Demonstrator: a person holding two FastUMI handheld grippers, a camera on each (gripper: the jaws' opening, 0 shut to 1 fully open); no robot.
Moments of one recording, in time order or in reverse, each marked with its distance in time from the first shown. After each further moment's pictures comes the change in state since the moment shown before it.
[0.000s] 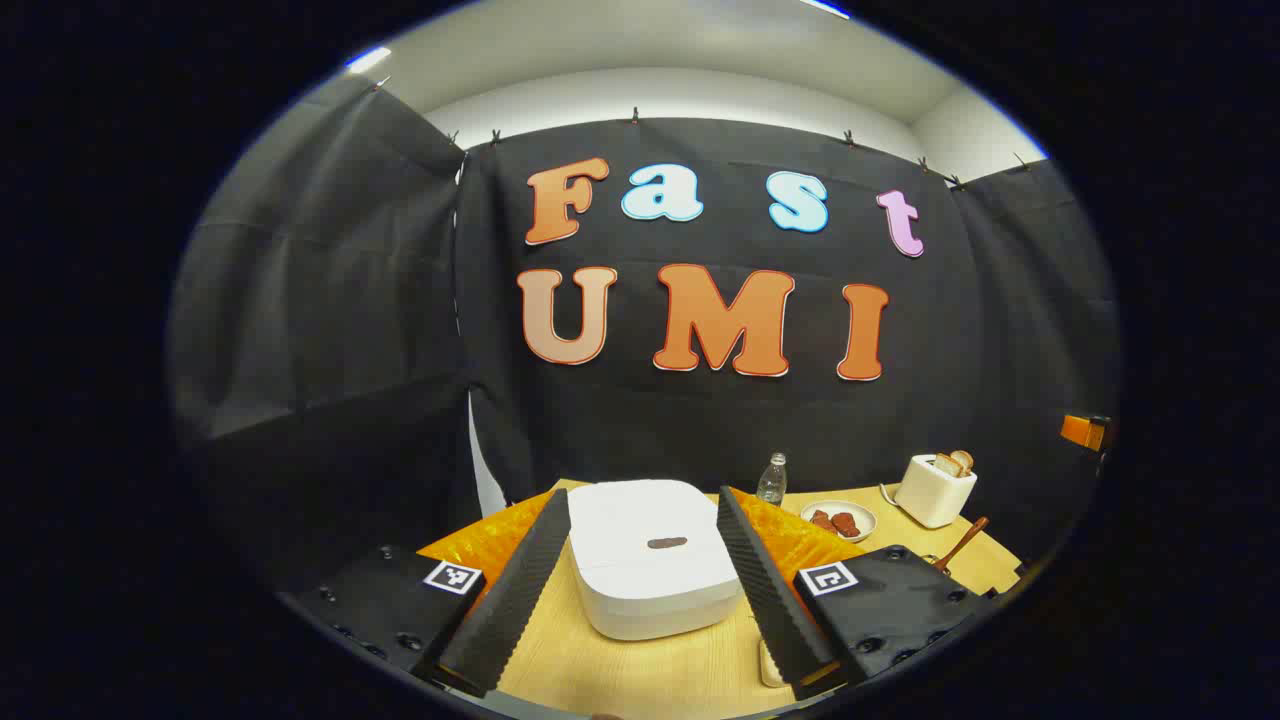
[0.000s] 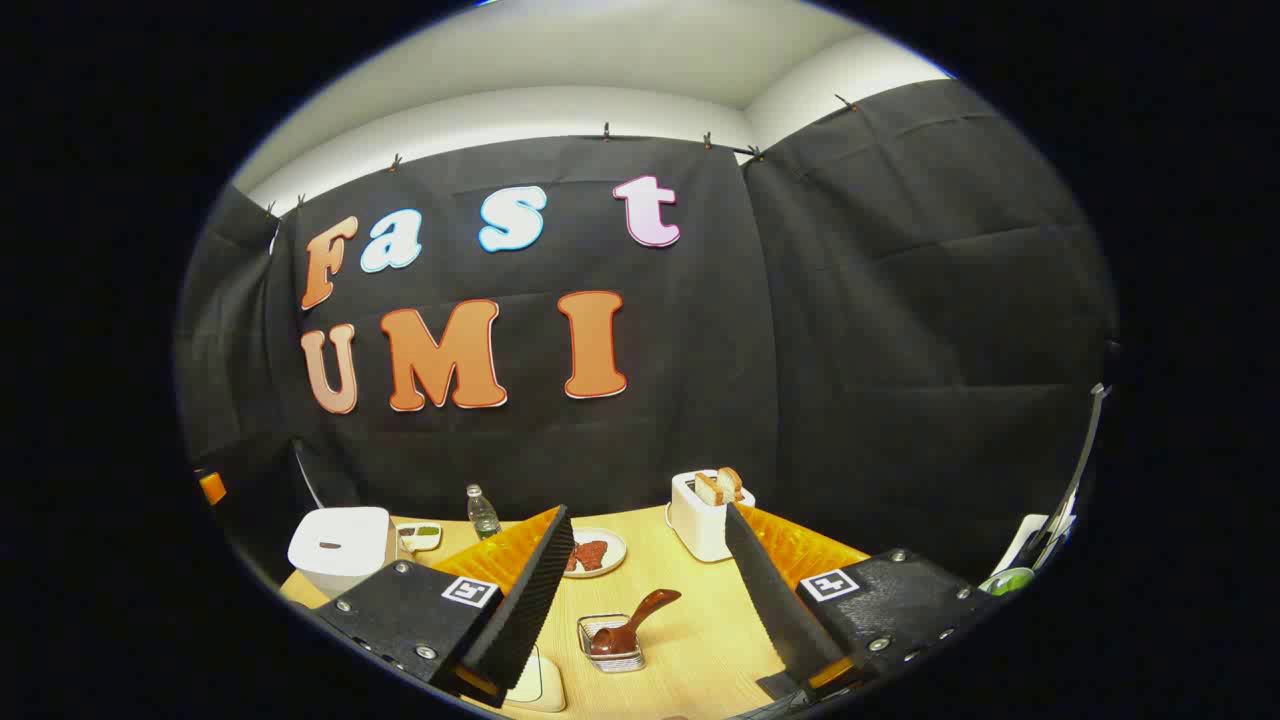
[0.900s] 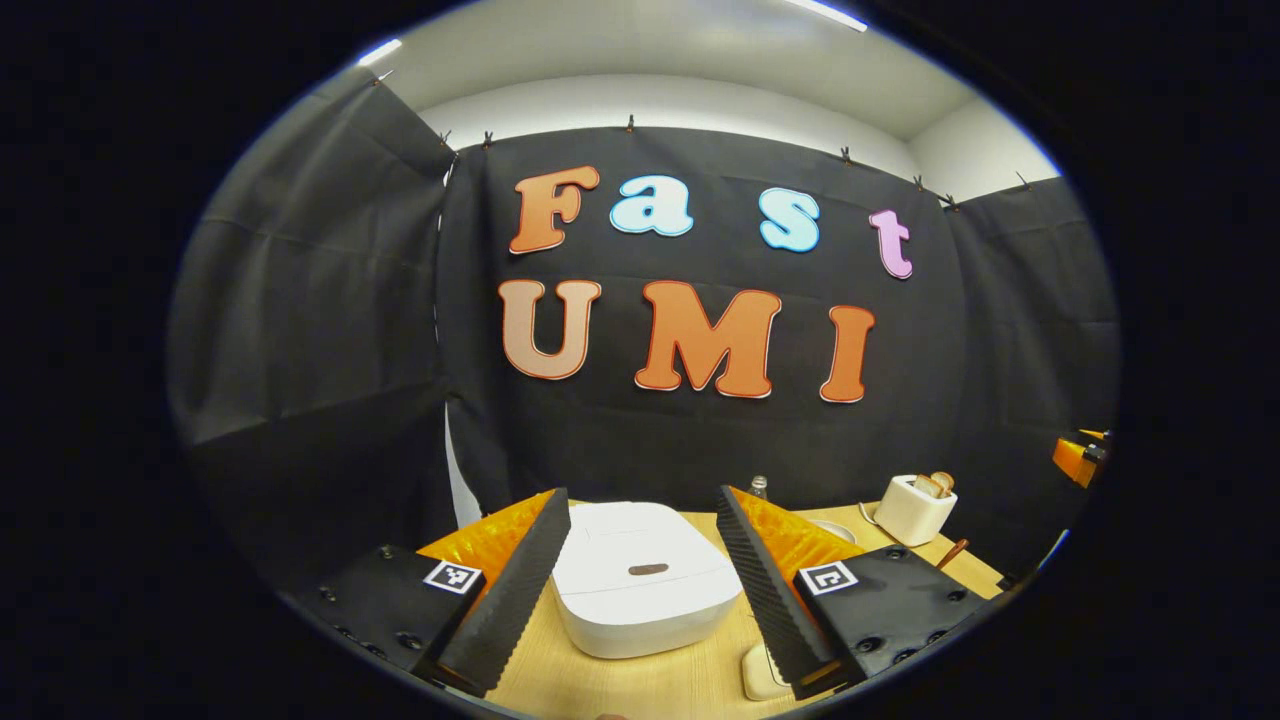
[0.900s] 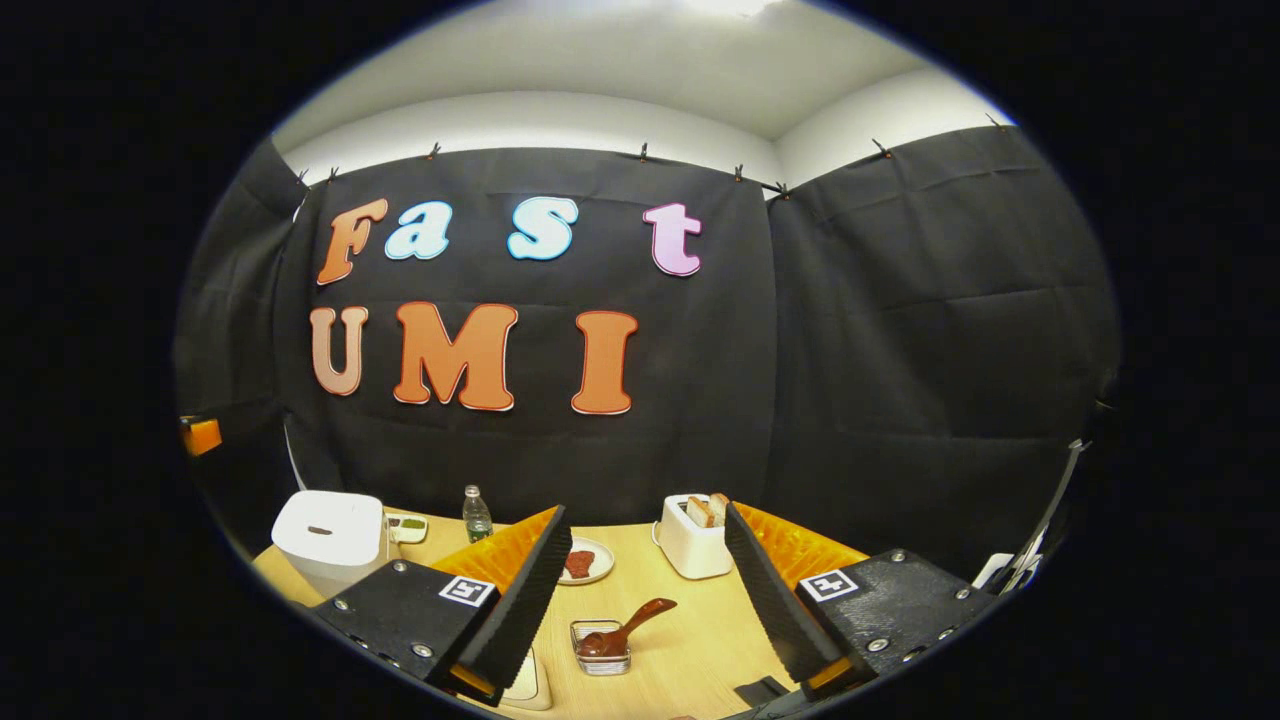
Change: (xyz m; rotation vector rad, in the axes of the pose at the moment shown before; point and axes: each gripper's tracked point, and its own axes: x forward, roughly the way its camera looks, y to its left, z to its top) left arm 0.019 -0.010 0.036 -0.027 -0.051 -0.049; right arm -0.020 0.019 0.026 -0.081 -0.062 -0.020
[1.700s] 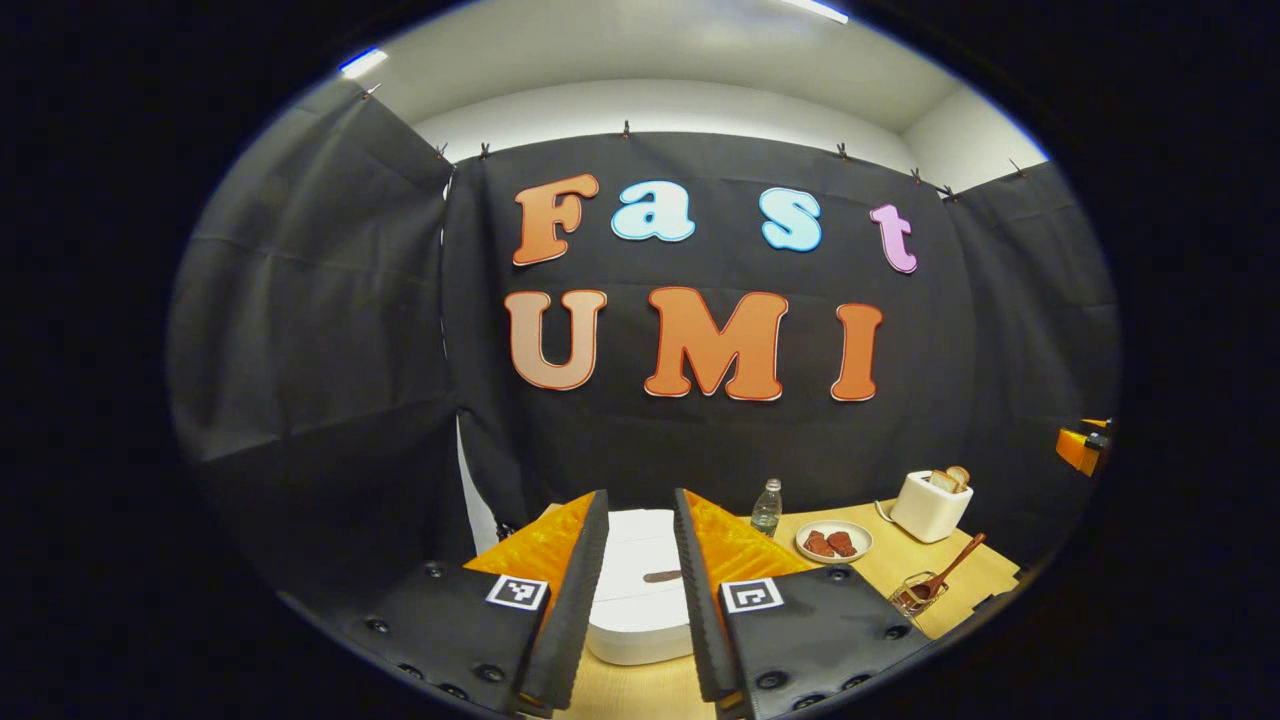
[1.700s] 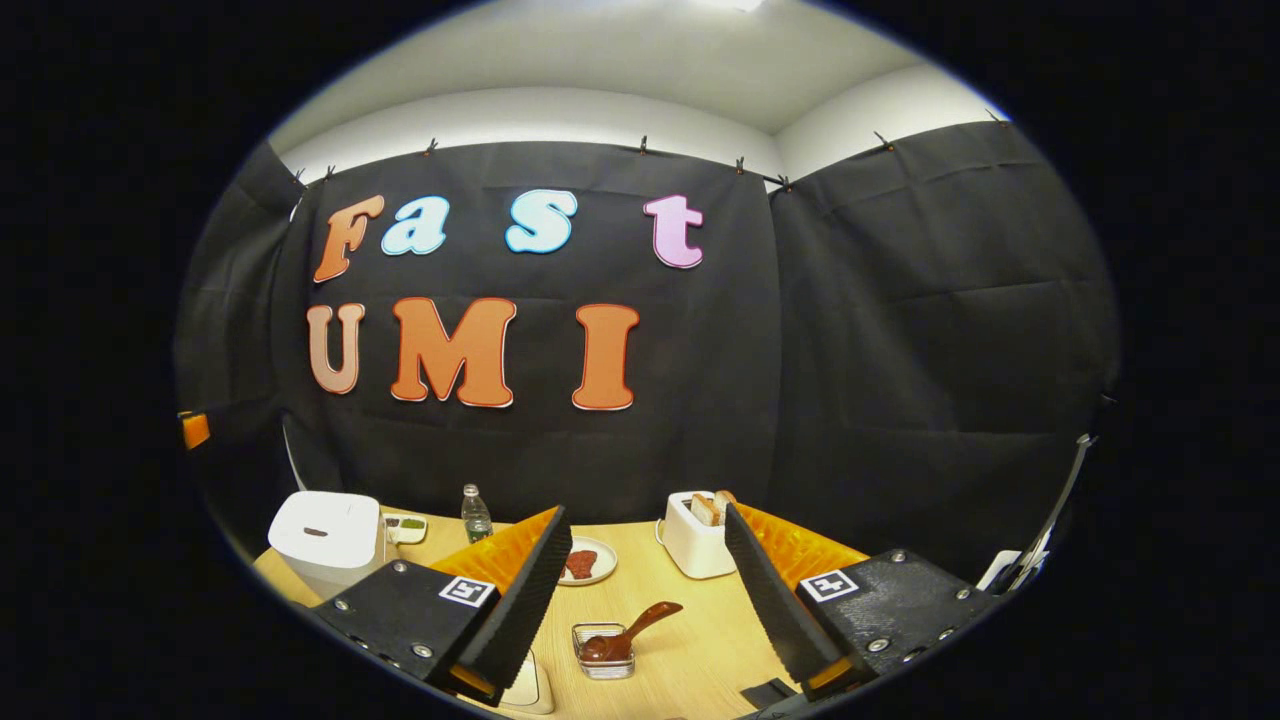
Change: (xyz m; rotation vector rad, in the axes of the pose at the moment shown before) left arm 0.007 -0.003 0.004 0.058 -0.010 0.015; right arm 0.016 0.001 -0.015 -0.006 0.035 0.009
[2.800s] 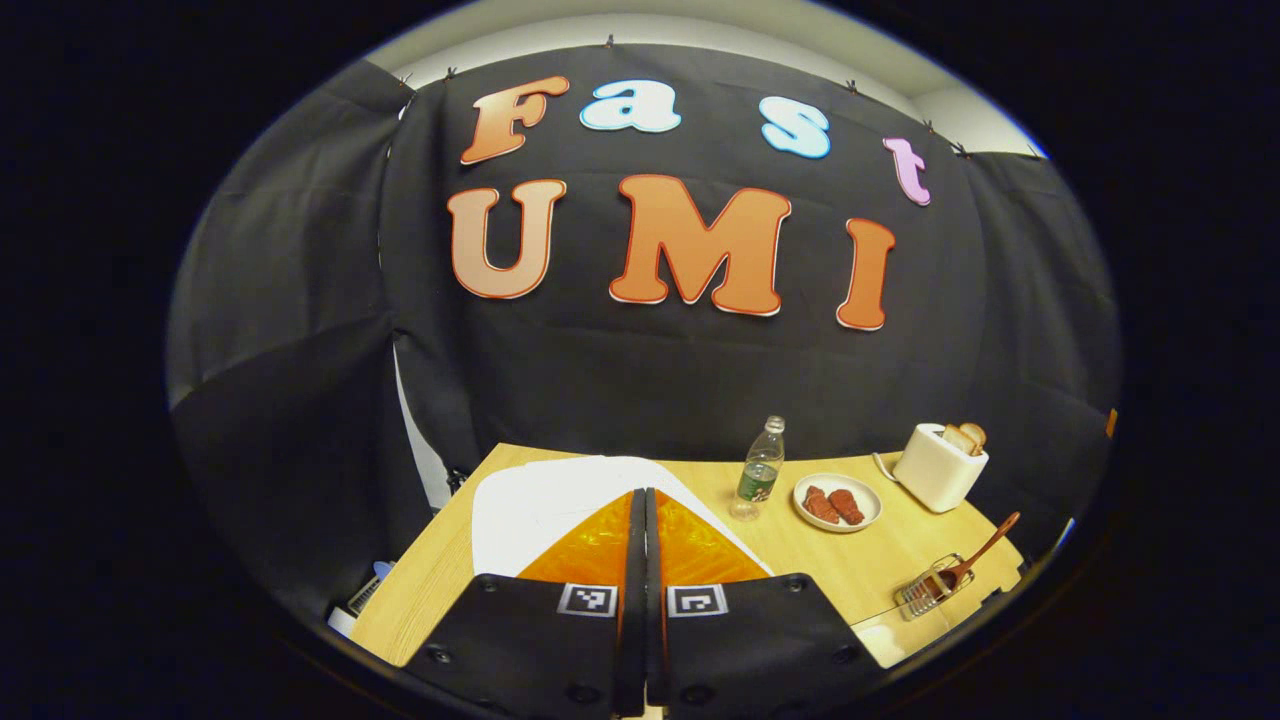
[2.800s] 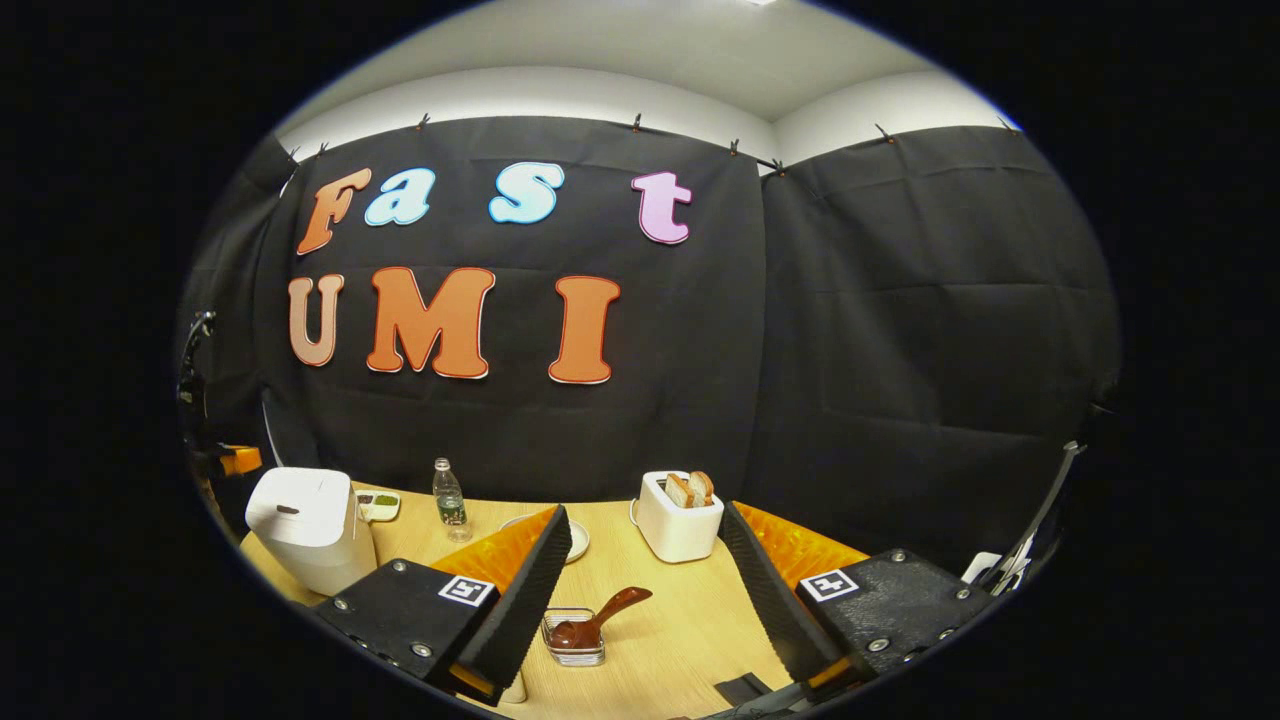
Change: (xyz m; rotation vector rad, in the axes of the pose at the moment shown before) left arm 0.159 -0.027 -0.122 -0.018 0.259 -0.075; right arm 0.006 -0.024 -0.015 -0.025 0.058 -0.067
